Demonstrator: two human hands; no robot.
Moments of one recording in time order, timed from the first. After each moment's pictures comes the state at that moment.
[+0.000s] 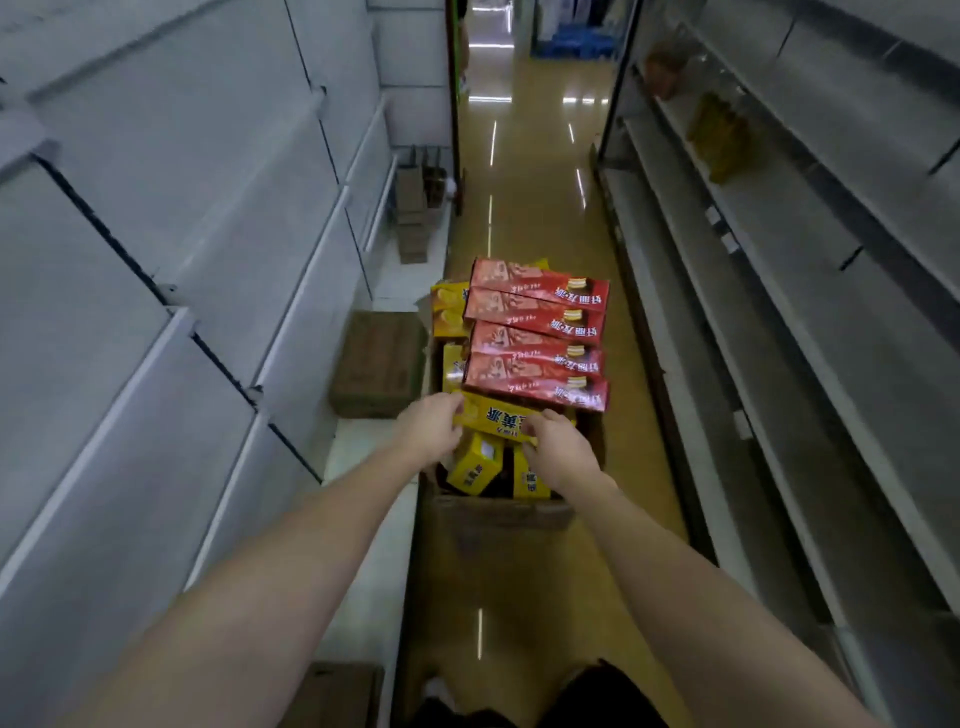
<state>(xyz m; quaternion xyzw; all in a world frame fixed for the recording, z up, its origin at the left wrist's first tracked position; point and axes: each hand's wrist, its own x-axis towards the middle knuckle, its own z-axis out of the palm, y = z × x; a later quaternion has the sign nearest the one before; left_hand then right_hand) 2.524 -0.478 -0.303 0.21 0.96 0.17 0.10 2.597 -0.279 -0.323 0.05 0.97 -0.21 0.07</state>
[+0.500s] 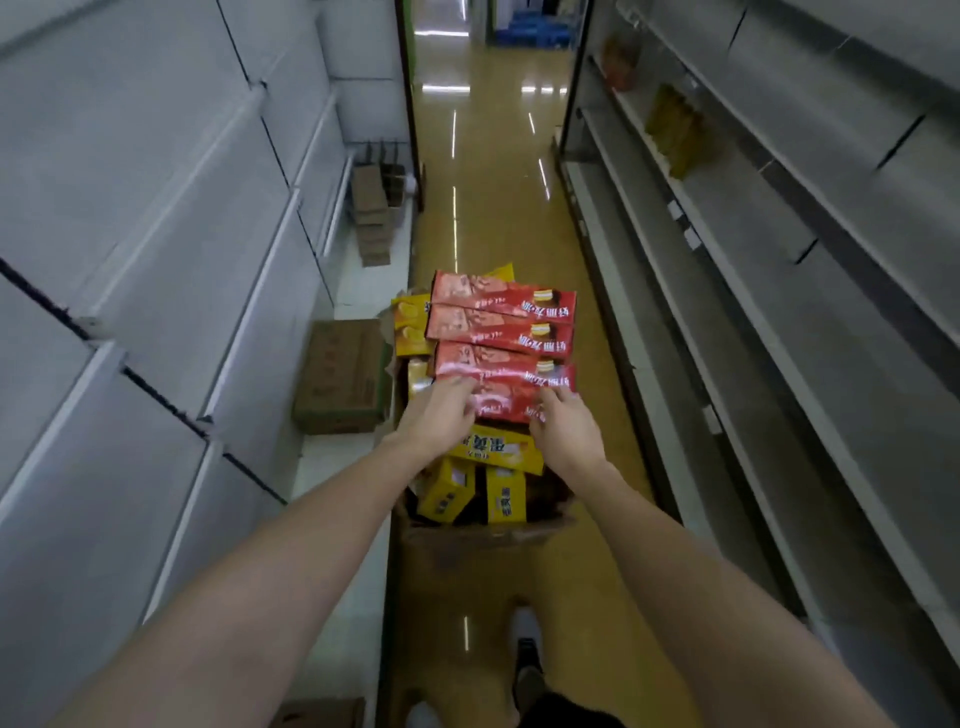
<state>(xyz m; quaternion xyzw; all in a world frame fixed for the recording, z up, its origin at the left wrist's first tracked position) 2.479 -0.413 -0.287 0.29 0.94 0.18 0.04 2.556 -0.228 -0.308 0.12 0.97 -0.20 -0.04</state>
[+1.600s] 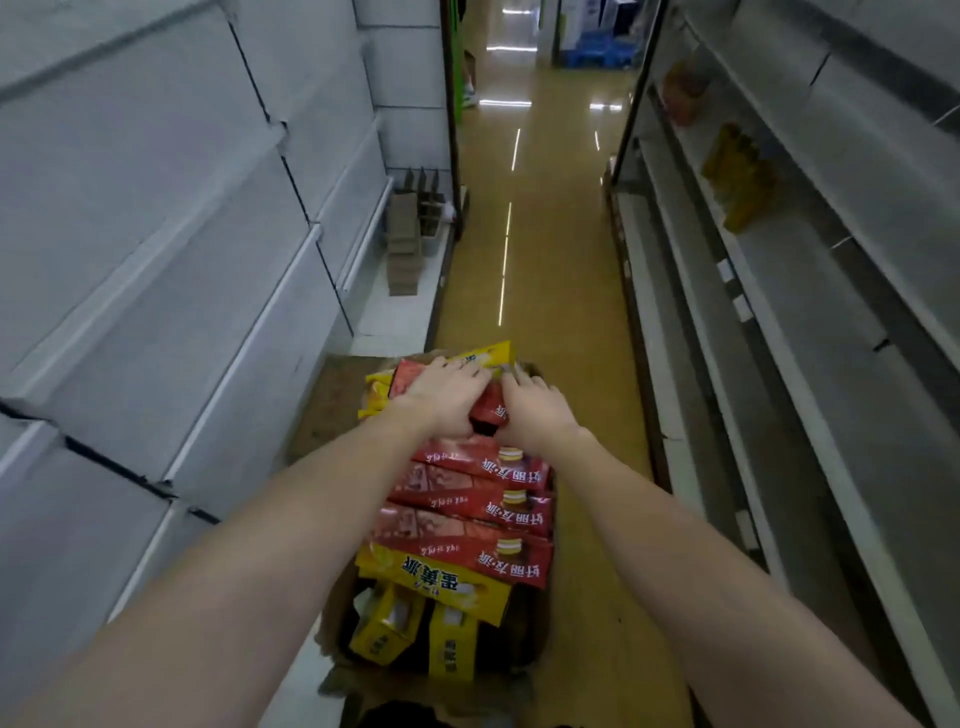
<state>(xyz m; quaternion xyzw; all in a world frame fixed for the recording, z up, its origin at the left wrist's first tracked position) 2.285 -0.280 -0.247 0.35 0.93 -0.09 0.07 2.332 -0.130 -0.265 -0.05 0.99 -0.10 0.10</state>
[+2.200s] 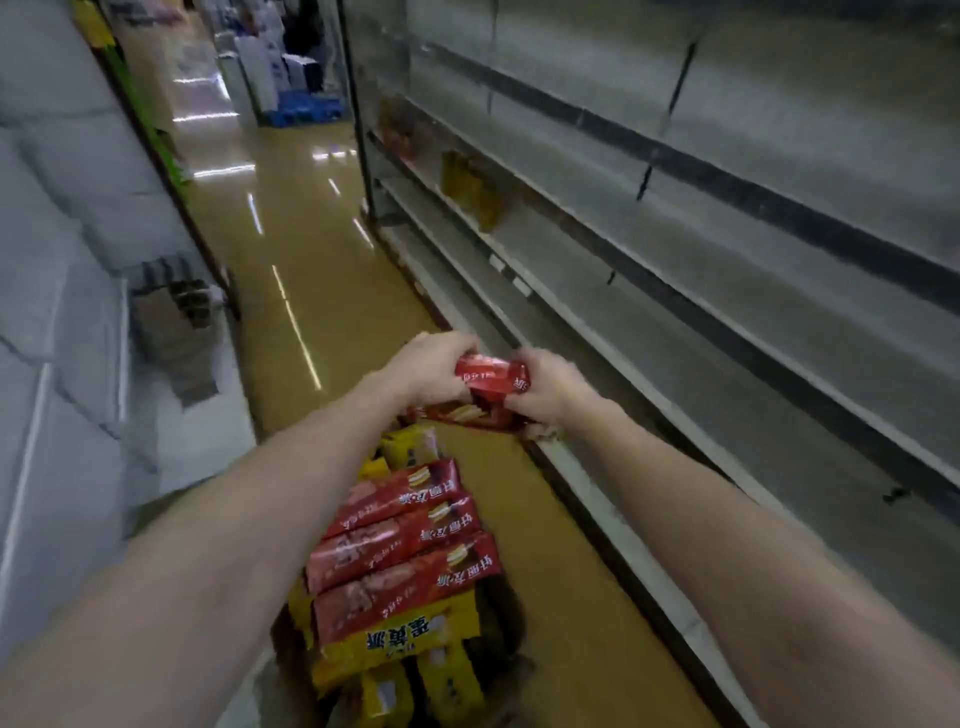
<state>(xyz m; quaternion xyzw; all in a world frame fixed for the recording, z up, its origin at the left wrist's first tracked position) 2.284 -0.173 -0.164 0.55 0.82 0.10 0.08 2.440 -0.041 -0.177 0.25 0.95 -0.19 -0.01</state>
